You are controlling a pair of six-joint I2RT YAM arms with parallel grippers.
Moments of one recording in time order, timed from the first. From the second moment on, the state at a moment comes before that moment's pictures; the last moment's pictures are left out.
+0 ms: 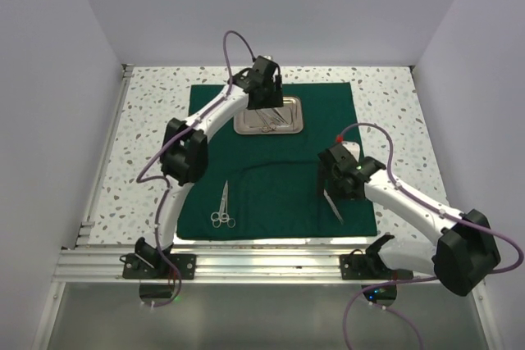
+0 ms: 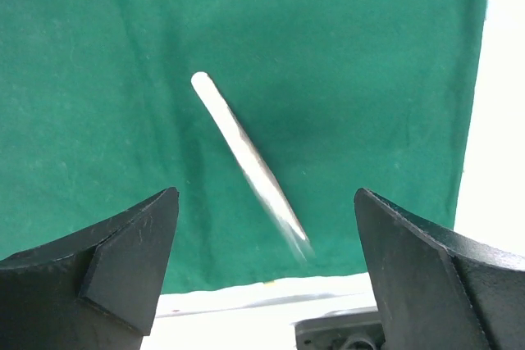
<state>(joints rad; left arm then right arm) -0.55 2.33 2.16 -0.67 -0.12 -0.52 0.60 1.21 0.78 -0.81 0.33 0.70</state>
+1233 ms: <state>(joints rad) -0.53 2.66 2.37 -0.44 -0.24 -0.73 0.60 1.15 0.98 -1.01 0.29 0.61</state>
